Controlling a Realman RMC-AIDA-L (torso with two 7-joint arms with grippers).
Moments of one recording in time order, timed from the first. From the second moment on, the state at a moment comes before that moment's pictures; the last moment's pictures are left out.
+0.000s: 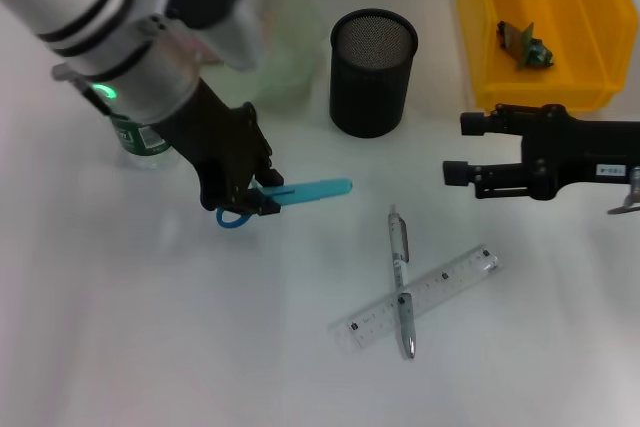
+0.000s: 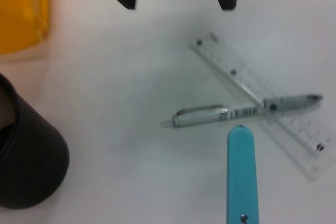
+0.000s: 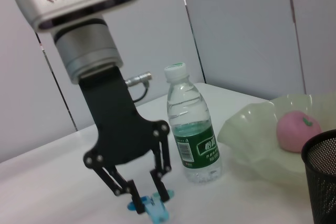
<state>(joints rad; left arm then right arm) -0.92 -2.07 1.26 0.99 2.53 1.64 -1.68 0.56 2.02 -0.68 -0.60 -2.00 -1.61 1.38</state>
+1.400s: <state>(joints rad) -0.54 -2.08 0.79 0.13 1.35 1.60 -1.42 0.55 2.08 -0.69 -0.53 -1.94 -1.66 1.05</state>
